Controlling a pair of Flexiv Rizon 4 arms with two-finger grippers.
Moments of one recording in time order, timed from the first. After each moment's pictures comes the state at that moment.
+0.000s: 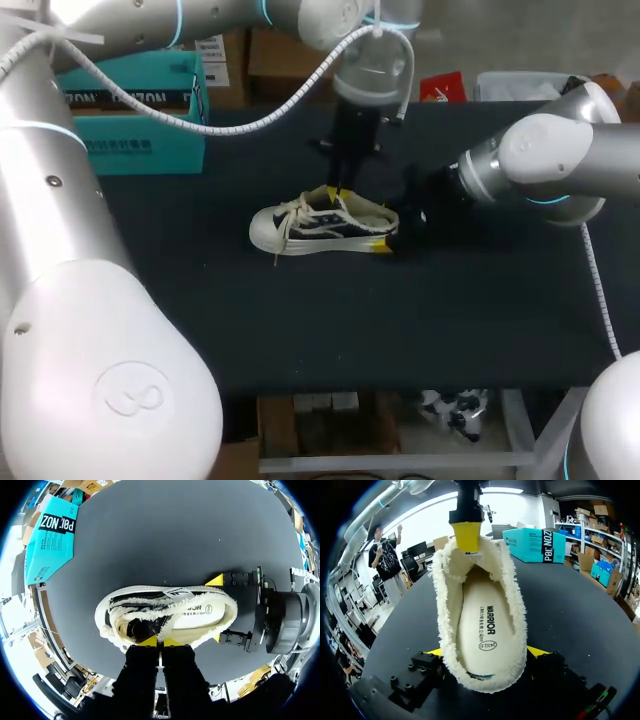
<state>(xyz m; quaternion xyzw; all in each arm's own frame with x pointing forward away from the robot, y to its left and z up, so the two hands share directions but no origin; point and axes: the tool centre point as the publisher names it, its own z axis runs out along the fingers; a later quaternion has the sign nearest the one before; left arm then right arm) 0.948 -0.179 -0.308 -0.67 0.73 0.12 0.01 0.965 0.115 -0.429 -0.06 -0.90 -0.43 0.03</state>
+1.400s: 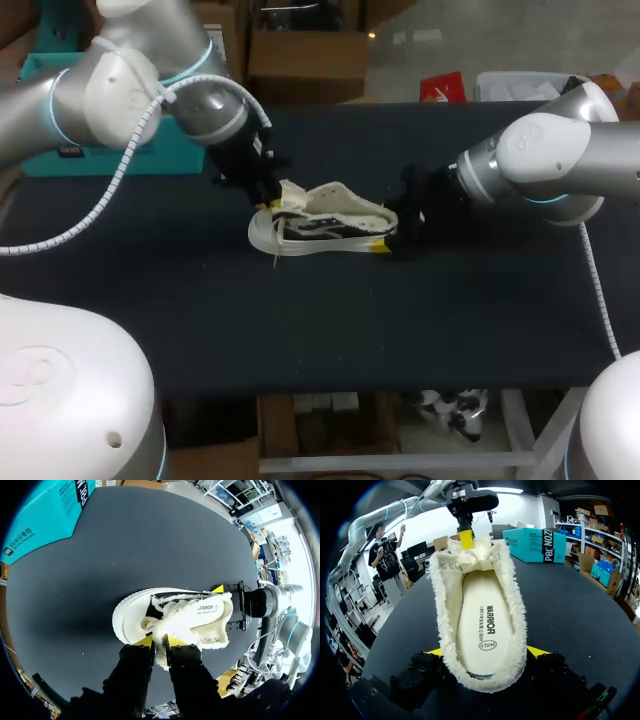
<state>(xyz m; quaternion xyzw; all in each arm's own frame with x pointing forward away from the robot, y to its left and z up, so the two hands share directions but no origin) 0.936 -0.082 -0.318 -0.68 0.71 -0.16 -0.11 0.965 0.117 -0.429 -0.06 -0.90 -0.43 0.03</state>
